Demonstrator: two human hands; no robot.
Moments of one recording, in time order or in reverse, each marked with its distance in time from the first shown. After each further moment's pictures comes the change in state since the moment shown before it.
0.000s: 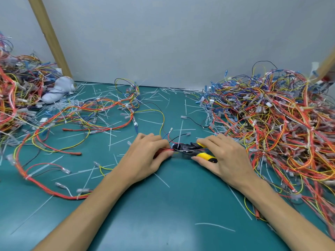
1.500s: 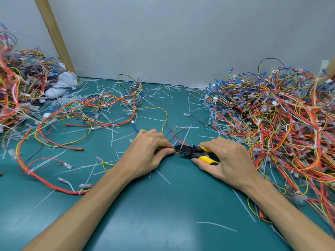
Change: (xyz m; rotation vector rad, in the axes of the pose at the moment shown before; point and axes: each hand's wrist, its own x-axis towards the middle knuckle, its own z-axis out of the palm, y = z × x) left_hand 0.003 -0.006 0.003 -0.115 0.039 0.010; right_hand 0.001 -0.004 -0.004 0.124 -0.044 0.011
